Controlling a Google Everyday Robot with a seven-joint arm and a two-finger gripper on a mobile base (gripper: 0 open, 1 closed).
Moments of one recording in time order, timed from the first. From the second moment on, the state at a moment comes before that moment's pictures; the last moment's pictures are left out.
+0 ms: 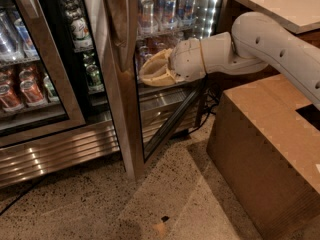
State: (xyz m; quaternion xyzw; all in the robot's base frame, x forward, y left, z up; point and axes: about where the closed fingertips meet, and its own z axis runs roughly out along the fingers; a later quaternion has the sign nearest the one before) arm 0.586 0.030 0.899 -0.68 0.45 0.28 0.51
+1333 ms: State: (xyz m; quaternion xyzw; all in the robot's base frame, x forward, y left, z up) arm 0.661 0.041 0.889 -0.59 0.57 0.23 0.52
